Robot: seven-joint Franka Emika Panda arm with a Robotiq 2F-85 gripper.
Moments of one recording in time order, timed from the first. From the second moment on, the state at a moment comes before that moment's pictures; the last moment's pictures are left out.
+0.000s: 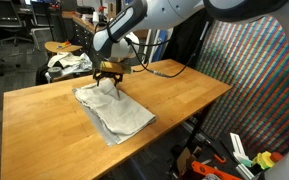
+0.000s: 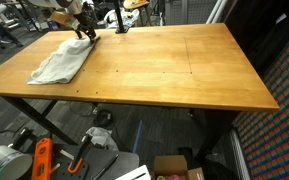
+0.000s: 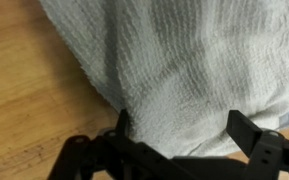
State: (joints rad) arm 0.14 0.74 0.03 -1.54 0.17 2.44 0.33
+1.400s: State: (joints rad) arm 0.26 0.63 0.10 -1.47 0.06 2.23 0.30
